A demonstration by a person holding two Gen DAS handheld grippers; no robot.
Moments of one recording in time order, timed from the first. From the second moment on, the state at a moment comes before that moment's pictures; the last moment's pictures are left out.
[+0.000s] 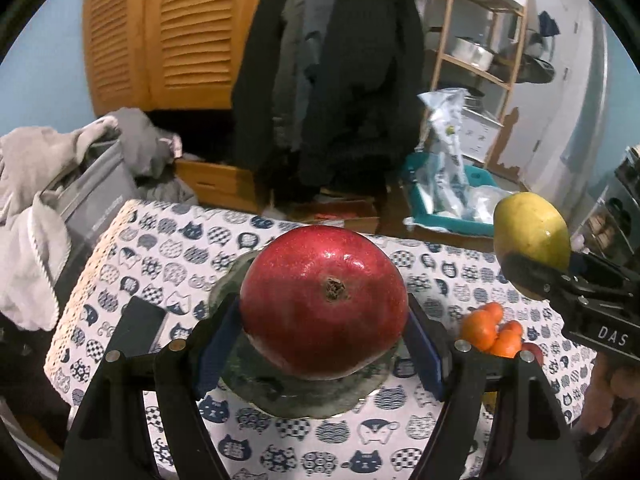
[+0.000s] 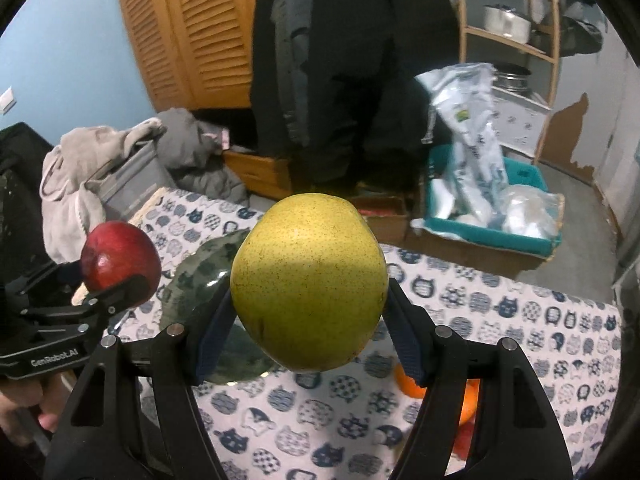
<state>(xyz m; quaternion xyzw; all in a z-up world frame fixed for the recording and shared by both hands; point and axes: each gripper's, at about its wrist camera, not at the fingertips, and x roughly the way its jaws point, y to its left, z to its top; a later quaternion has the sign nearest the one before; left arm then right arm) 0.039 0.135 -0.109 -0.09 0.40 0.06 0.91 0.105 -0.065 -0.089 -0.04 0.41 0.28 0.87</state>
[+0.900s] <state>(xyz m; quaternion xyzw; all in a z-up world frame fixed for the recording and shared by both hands) 0.080 0.190 -0.232 -0.13 0.52 0.10 0.84 0.148 0.037 -0.206 -0.10 0.51 0.30 0.80</state>
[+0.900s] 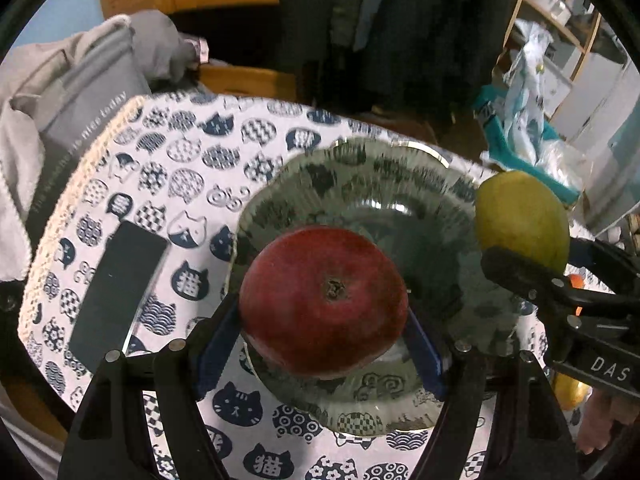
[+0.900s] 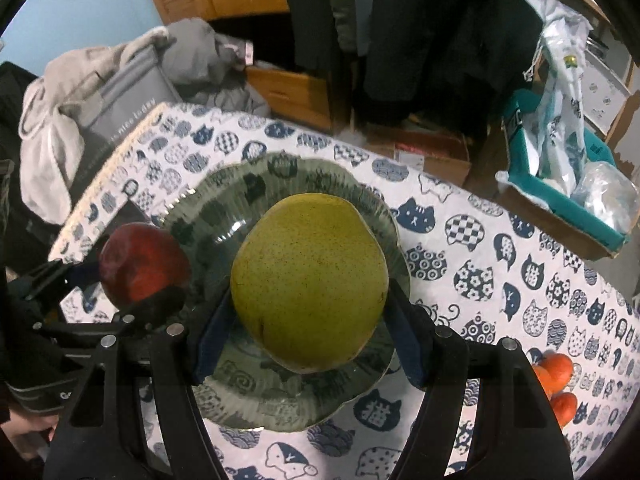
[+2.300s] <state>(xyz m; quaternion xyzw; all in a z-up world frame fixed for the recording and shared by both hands) 0.090 0.166 -0.286 -0.09 0.60 0.09 0.79 0.159 0.023 -0.224 -0.07 0.54 0.29 0.79</state>
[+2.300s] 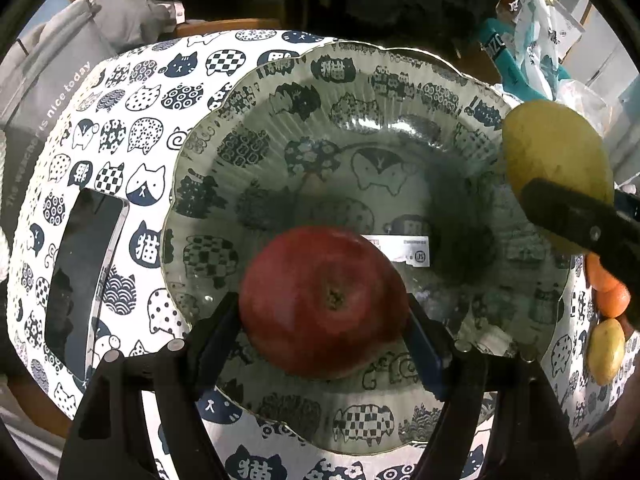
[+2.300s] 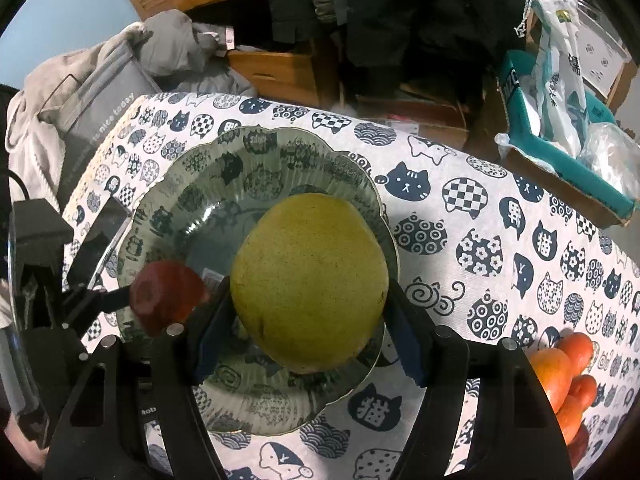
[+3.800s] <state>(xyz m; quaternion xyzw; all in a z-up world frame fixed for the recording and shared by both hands) 0.049 0.228 -0.232 -0.16 0.54 0.16 0.81 0.131 0.070 -0.278 -0.17 0.60 0.29 0.73</state>
